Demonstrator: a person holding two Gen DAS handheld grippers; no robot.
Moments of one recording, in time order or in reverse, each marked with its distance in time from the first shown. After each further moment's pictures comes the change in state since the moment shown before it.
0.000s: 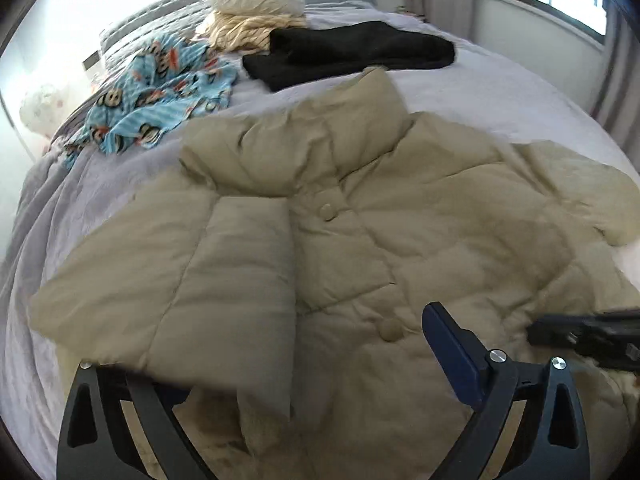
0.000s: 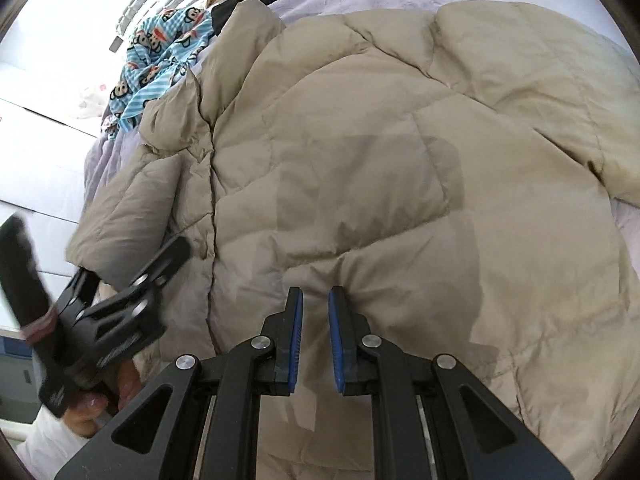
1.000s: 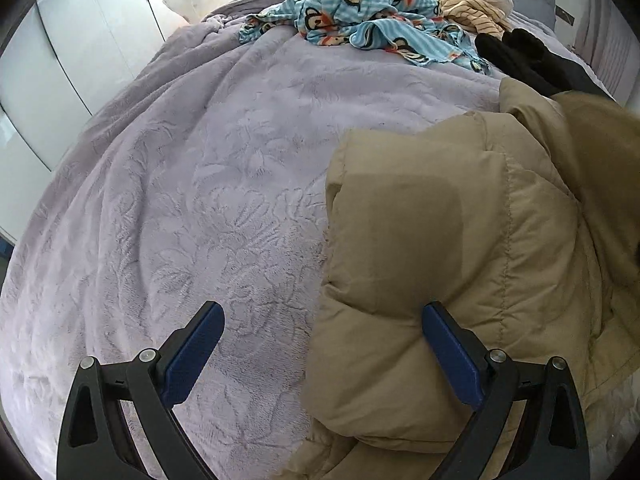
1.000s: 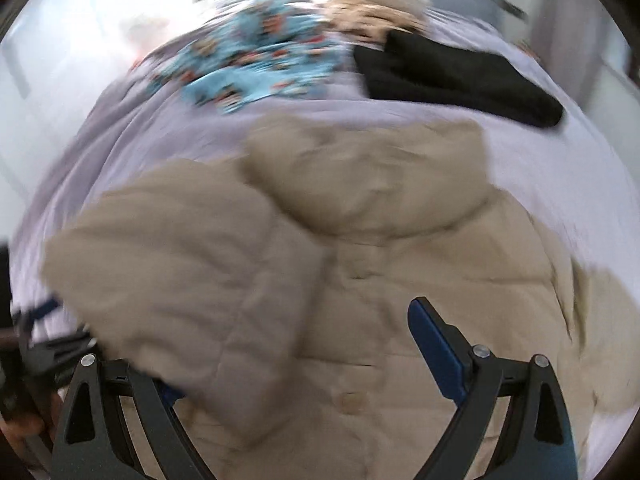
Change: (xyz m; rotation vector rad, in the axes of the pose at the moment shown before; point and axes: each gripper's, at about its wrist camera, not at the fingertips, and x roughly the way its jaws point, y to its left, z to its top) left arm 0.018 0.201 -0.057 -0.456 0.132 0.305; right arm 0.034 0.177 0.031 -0.431 -0.225 -0.239
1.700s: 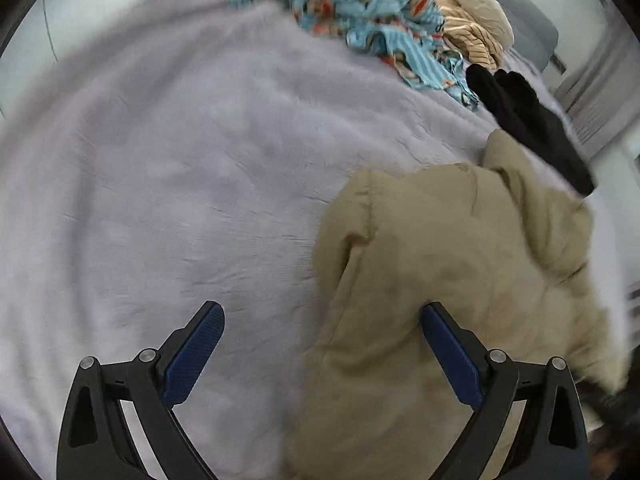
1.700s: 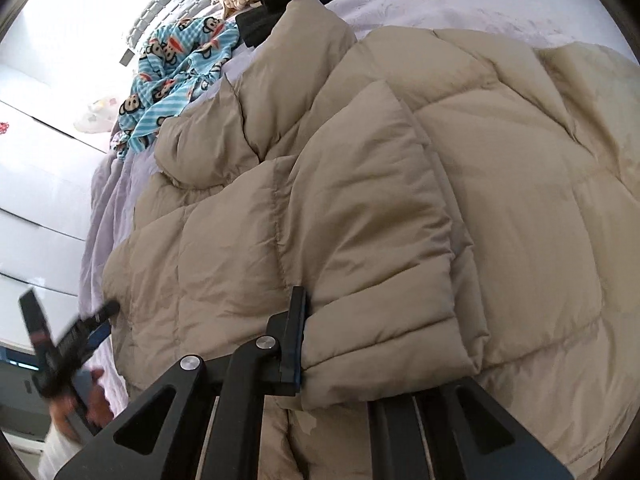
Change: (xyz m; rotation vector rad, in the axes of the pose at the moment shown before) left arm 0.032 0.034 0.043 -0.186 0.125 -0.344; right arm 0.032 -0.111 -0.054 0.432 0.139 0.264
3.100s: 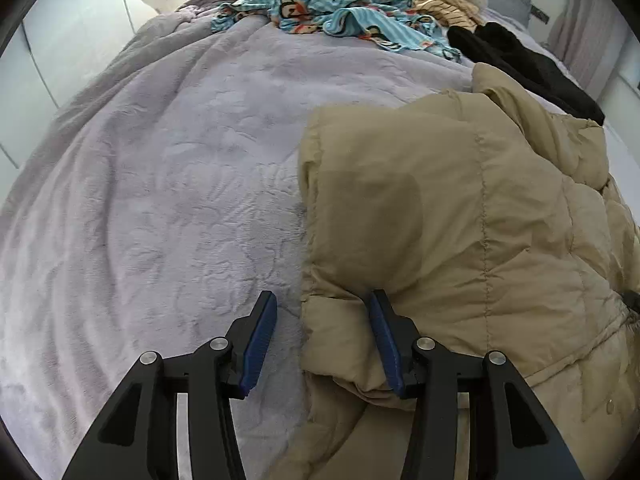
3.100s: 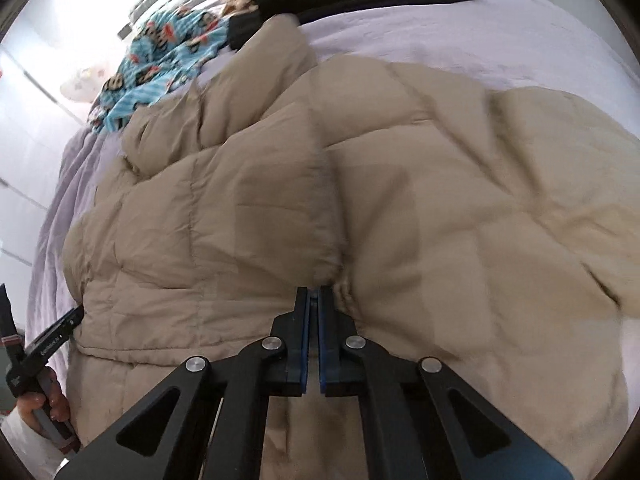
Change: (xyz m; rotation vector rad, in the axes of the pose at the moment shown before) left arm -0.017 -0.026 -0.062 0.214 -0.084 0.230; right arm -0.028 -0.038 0.000 -0.124 -0.054 -0.179
